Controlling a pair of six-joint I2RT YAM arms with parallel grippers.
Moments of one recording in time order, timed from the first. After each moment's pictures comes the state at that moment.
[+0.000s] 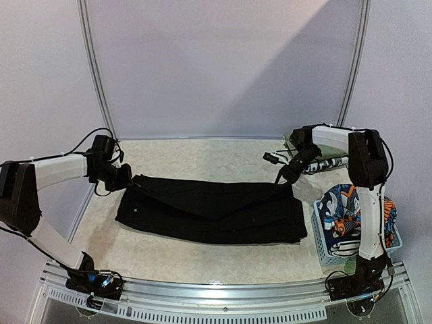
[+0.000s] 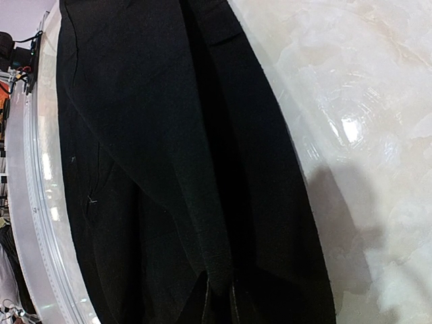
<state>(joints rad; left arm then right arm) -0.12 1.49 0.91 -0.41 0.14 -0.41 0.27 2.26 1.80 -1.14 -0.69 -0.69</state>
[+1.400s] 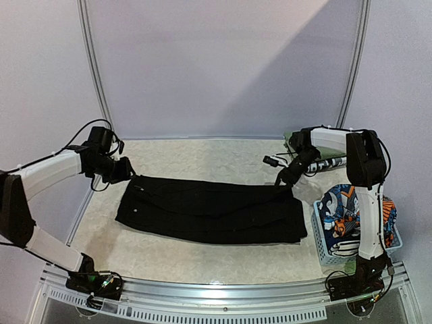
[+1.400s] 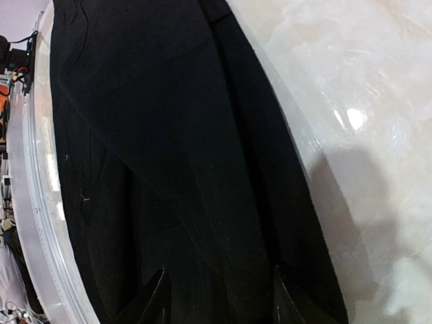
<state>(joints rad) -0.18 1.38 0.96 -0.51 0.09 -0.35 0.27 2.29 1.80 -1.15 -0.68 -0.68</state>
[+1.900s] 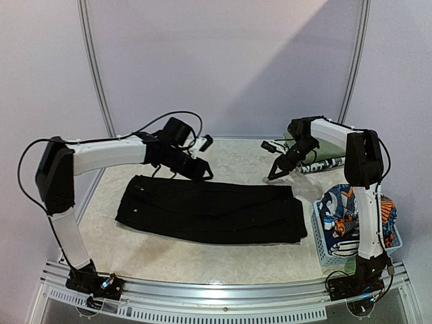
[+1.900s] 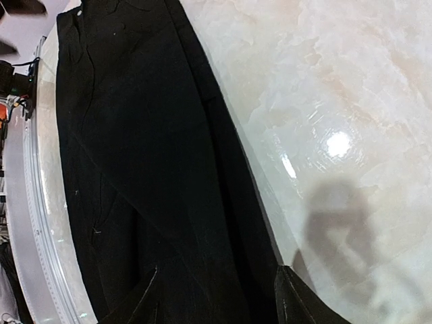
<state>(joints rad) -0.66 1.82 1.40 -0.42 0.22 -0.13 0.27 2.32 1.99 -1.18 -0.70 -0.63</state>
